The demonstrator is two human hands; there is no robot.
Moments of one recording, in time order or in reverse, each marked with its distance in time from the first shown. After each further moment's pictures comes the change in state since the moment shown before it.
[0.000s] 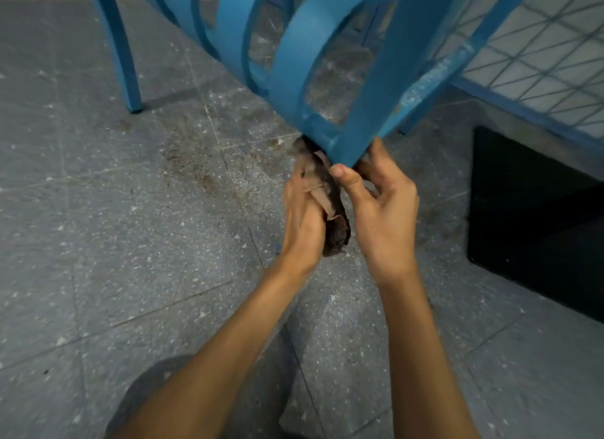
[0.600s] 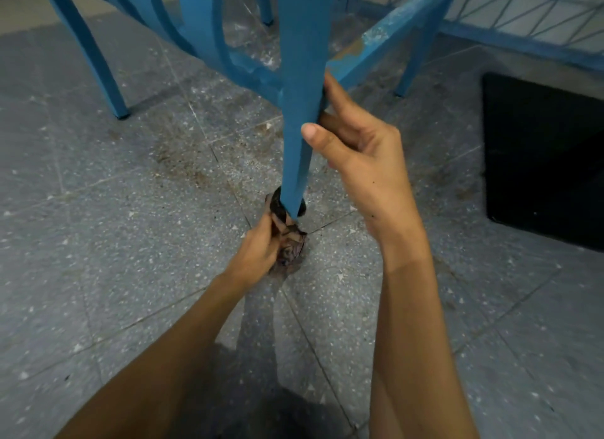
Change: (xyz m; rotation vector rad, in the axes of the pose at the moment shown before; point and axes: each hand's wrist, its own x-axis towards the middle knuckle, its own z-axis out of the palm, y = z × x) left_hand -0.039 -0.107 -0.086 0.812 -0.436 -0.212; right_hand 0.004 0.016 -0.015 0.368 -0.176 0.078
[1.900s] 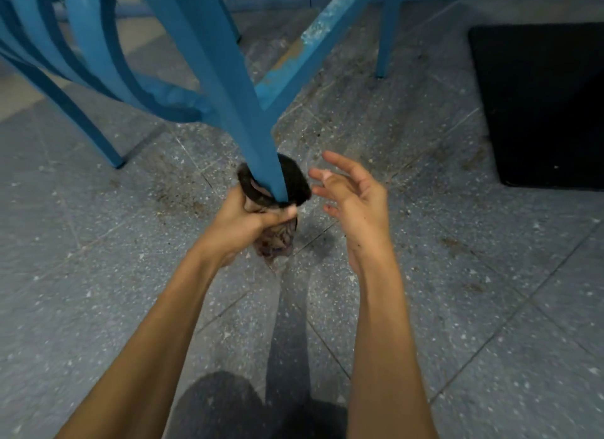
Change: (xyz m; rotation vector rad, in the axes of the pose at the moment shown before) left_hand 0.030 0.093 -0.059 -0.504 -0.108 -0.058; right_hand -0.024 0.058 -0.020 0.228 0.422 0.247
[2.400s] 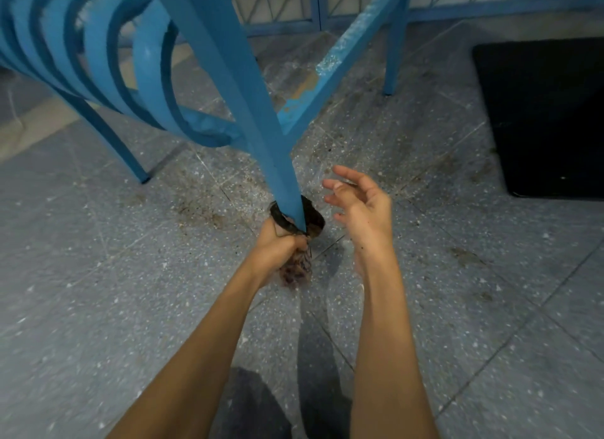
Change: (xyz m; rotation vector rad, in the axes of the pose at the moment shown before) left_hand -0.002 -0.018 0.024 0.097 0.139 -0.165; right_hand 0.005 -0.003 0.013 -0.003 0.083 0.015
